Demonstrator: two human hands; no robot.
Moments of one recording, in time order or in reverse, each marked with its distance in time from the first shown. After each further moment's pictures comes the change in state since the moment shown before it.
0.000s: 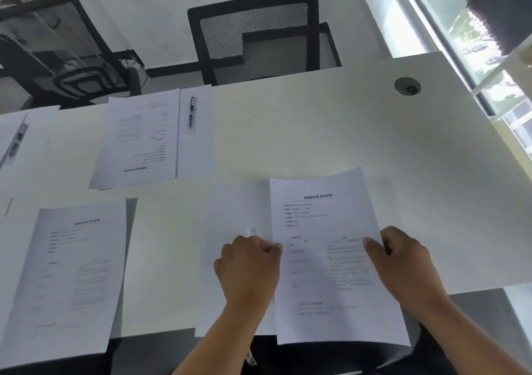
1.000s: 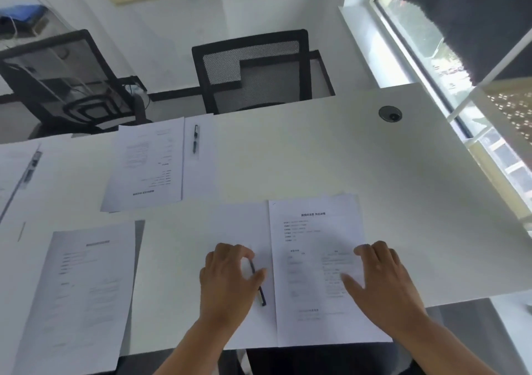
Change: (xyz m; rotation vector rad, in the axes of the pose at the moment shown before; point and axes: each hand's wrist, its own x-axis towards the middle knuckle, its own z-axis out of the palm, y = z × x) left_hand 0.010 -0.041 -0.024 -0.013 0.019 0.291; right_hand -0.018 -0.001 0.002 -0.522 -0.026 -0.276
